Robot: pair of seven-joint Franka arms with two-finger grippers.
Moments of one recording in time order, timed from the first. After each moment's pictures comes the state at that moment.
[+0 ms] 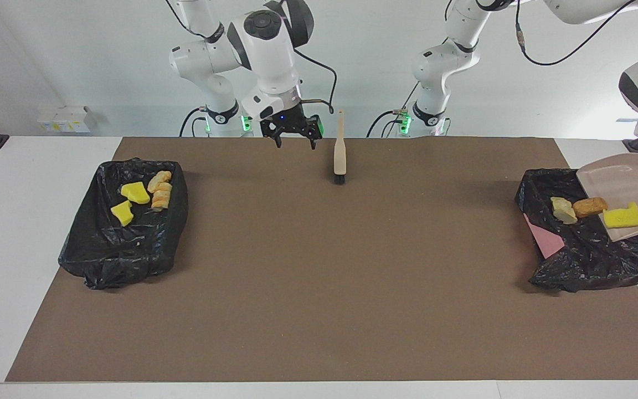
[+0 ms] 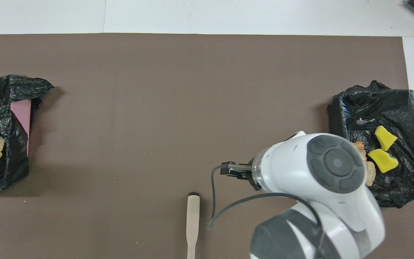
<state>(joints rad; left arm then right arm) 0.38 0.13 0.01 -1.74 0.98 2.06 1.60 0.29 -0.12 0.18 -1.94 0.18 1.82 0.62</state>
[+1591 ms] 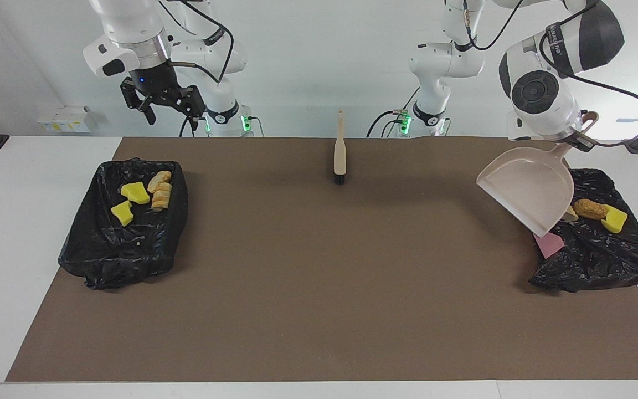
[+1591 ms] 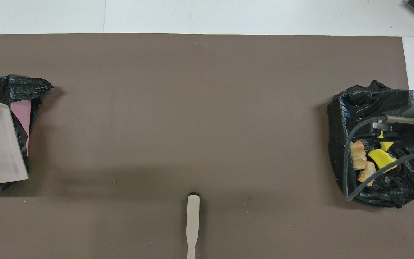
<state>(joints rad) -0.15 0.00 -0.01 -1.81 0.69 1.37 0.81 0.01 -0.05 0.09 -1.52 -0.03 1.43 0.23</state>
